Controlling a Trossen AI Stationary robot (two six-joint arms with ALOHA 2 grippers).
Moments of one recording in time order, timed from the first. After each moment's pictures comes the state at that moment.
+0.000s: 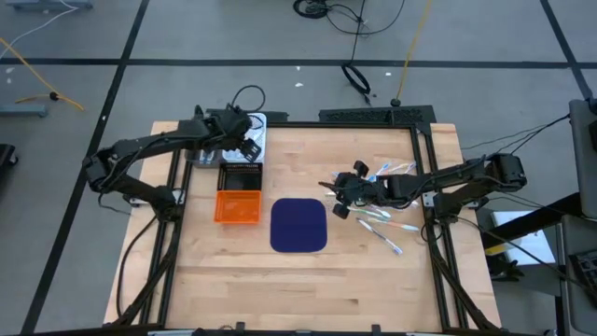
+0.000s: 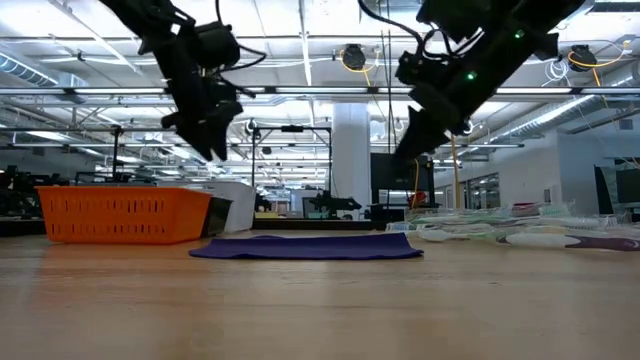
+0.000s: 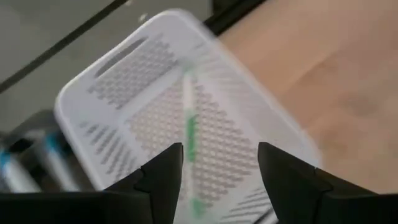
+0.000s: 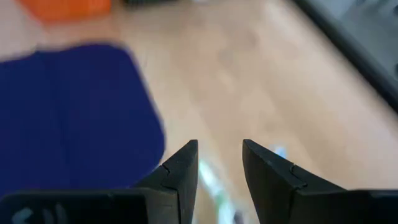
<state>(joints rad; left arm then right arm) 0.57 1.36 0.99 -0.58 -0.24 -0.20 0.02 1.40 0.75 -0.15 0.41 0.25</state>
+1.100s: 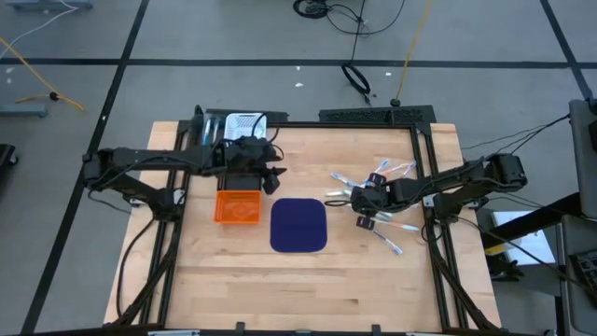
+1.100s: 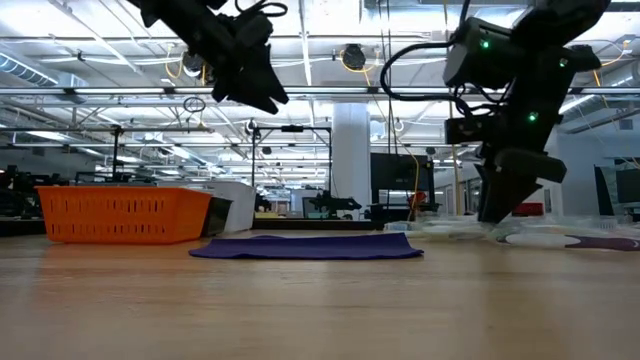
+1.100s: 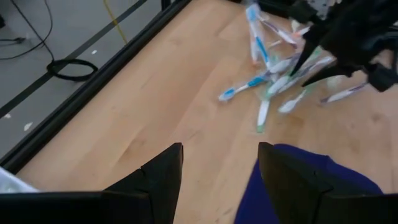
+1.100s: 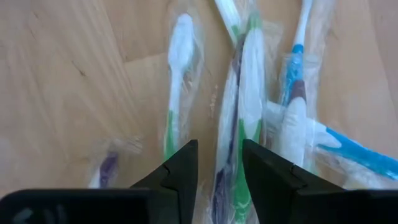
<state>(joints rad) 0.20 1.34 0.99 -0.26 -0.15 -0.19 0.03 1.40 0.65 -0.51 0.29 0.28</state>
